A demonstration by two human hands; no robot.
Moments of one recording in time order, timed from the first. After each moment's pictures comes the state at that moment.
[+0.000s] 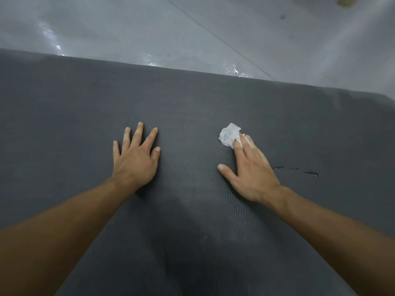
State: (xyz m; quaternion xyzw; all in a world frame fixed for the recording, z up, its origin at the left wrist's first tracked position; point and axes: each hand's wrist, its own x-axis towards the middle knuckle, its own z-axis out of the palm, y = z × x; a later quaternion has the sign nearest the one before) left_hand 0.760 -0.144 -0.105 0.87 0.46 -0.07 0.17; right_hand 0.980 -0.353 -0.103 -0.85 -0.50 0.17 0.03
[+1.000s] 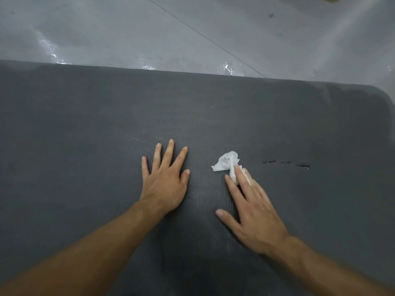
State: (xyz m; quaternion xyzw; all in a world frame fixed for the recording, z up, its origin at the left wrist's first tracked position) left_hand 0.788 -0.230 -0.103 0.90 0.38 -0.09 0.18; right_hand 0.925 -0.443 -0.103 -0.83 -0.53 0.17 0.04
